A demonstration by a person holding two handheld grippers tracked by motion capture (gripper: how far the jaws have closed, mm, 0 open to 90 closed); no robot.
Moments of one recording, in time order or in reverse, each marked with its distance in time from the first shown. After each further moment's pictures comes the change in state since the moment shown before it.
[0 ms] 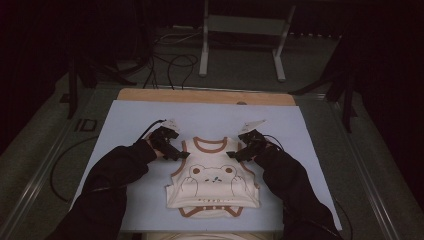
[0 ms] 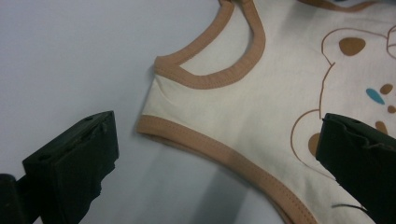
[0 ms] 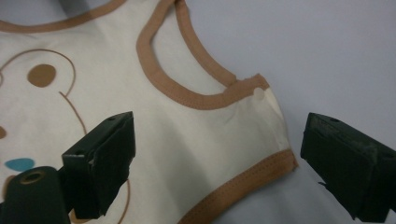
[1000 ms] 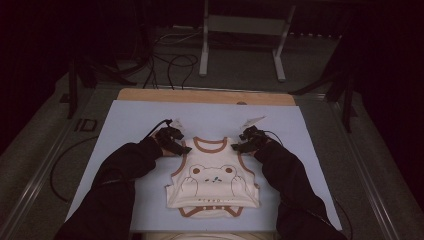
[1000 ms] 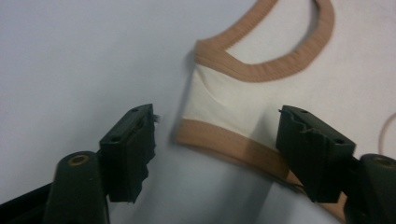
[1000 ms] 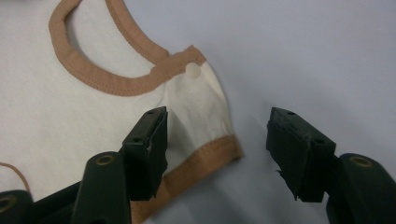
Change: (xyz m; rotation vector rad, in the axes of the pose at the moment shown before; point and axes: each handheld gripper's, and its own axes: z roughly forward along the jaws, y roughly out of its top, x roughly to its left) left arm 0.017 0.001 0.032 0.059 0.098 0.036; right arm -0.032 -0.010 0.020 0.062 -0.067 0.066
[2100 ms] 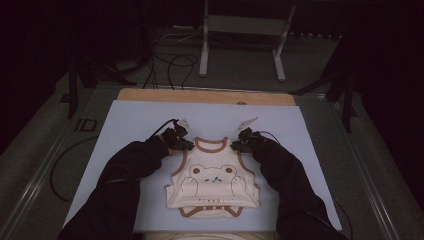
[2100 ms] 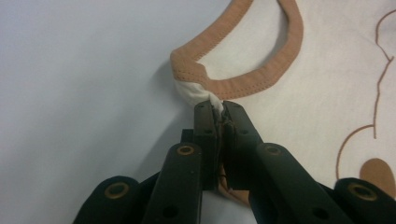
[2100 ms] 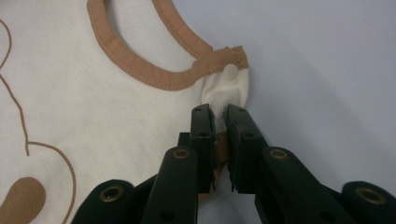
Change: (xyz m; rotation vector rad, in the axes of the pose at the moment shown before) left arm -0.011 0.018 0.005 0.066 -0.089 -0.016; right arm 0.017 0.010 -0.001 0.068 0.037 -0.094
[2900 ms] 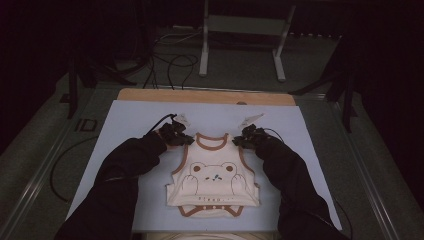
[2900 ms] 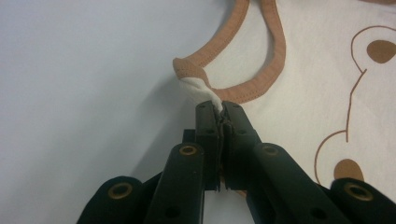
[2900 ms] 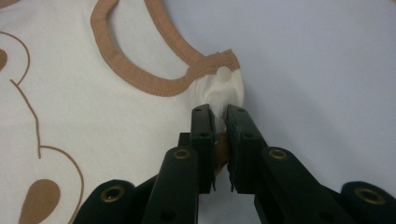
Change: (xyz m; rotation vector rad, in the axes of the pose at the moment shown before) left arm -0.001 0.009 -0.024 -0.076 0.025 0.049; right arm -0.006 0.004 -0.017 -0.063 -0.019 0.003
